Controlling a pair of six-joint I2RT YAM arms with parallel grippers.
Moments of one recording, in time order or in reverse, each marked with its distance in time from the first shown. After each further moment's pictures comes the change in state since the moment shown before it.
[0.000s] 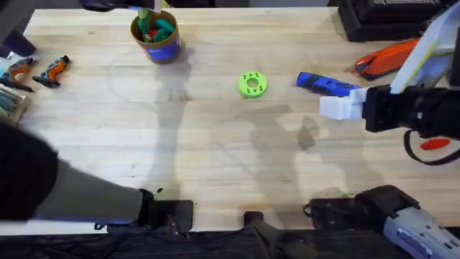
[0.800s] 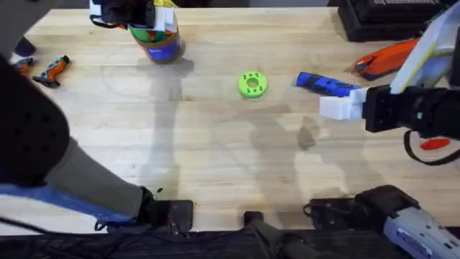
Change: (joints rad) left arm 0.051 0.117 -0.005 -0.032 -0.010 -0.001; right arm 0.000 0.000 0.000 -0.001 0.000 0.000
